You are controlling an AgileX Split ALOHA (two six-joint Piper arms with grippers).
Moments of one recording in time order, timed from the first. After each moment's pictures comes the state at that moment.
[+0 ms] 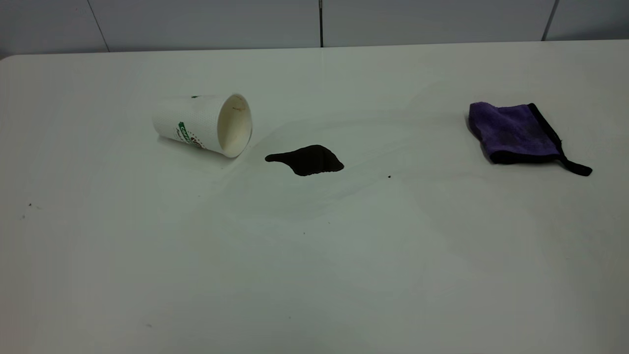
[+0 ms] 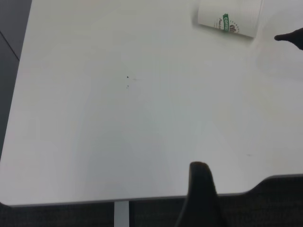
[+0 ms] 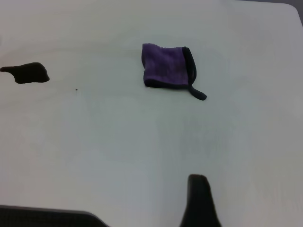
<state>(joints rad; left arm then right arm) -0.04 -0.02 -0.49 0.02 1.12 0.00 0.07 -0.02 -0.48 0.01 1.12 -0.02</state>
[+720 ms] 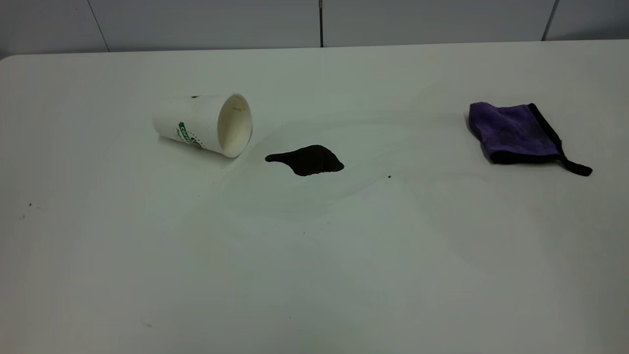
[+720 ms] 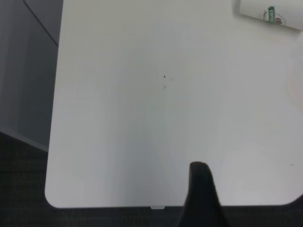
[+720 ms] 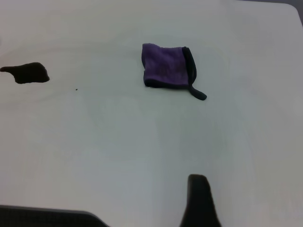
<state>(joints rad) -0.04 0.48 -0.63 0.15 0.91 -0.02 0.07 -0.02 -0.48 0.01 1.12 -0.02</state>
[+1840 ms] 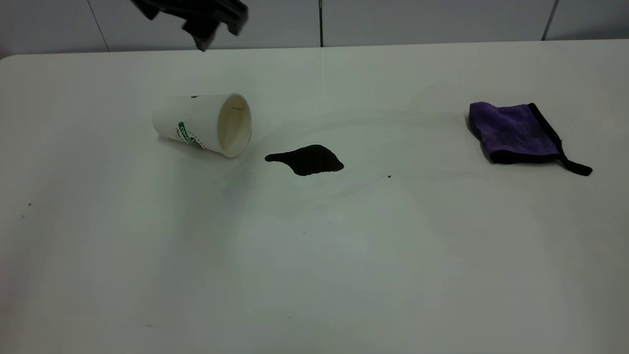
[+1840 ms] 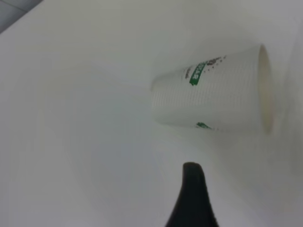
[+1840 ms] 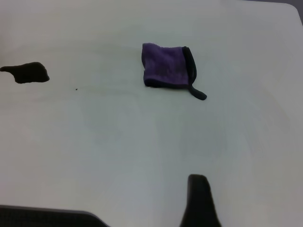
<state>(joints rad) -0.62 2.00 -1.33 0.83 0.63 -0.67 0.07 -0.02 -0.48 0.01 1.12 -0.02</state>
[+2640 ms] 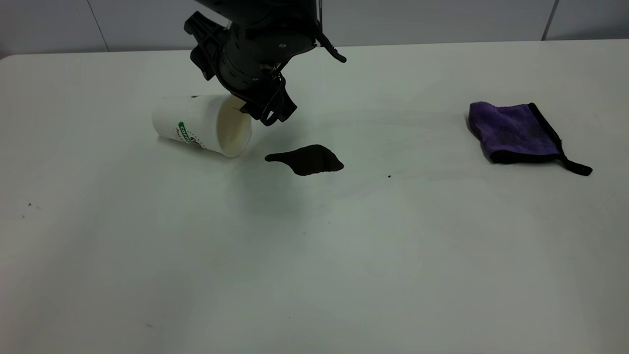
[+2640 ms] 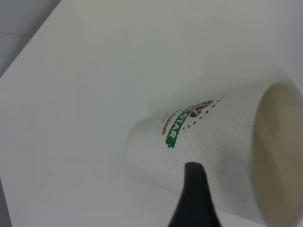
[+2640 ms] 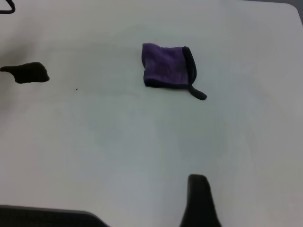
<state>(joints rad) -0.65 2.45 -1.63 1.07 0.73 -0.83 0.07 -0.02 -0.48 0.01 1.12 -0.02</state>
